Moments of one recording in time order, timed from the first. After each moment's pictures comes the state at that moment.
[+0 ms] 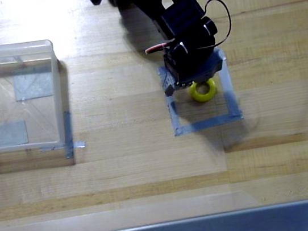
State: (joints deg) arm -27.1 89.0 110.0 62.7 105.2
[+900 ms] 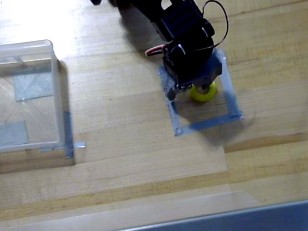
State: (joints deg) arm -27.0 88.7 115.7 55.0 105.8
